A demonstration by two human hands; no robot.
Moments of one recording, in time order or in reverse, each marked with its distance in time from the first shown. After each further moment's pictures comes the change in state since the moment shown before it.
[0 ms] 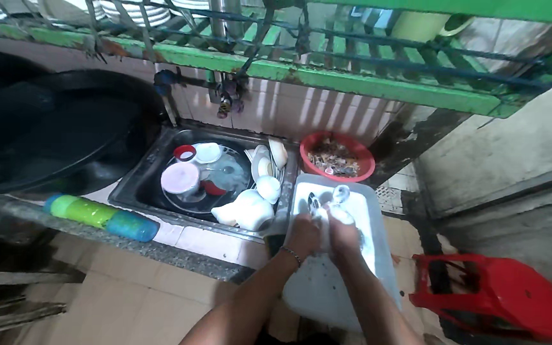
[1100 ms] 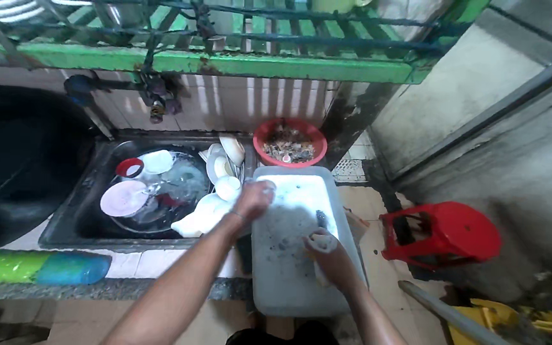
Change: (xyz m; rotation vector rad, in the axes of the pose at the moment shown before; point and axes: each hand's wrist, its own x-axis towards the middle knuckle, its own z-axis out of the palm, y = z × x) left_hand 0.117 -0.027 -0.033 0.353 0.038 0.417; right_hand -0.015 0.064 -0.086 -0.427 -0.163 0.088
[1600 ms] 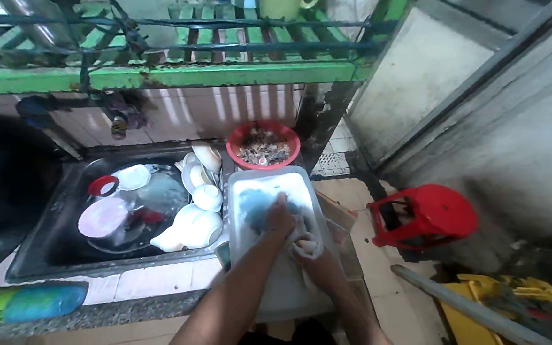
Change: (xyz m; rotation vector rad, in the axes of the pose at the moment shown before) left_hand 0.027 0.053 0.155 0.125 -0.088 -0.237; right_hand -0.011 0.018 -0.014 0.052 -0.012 0.077
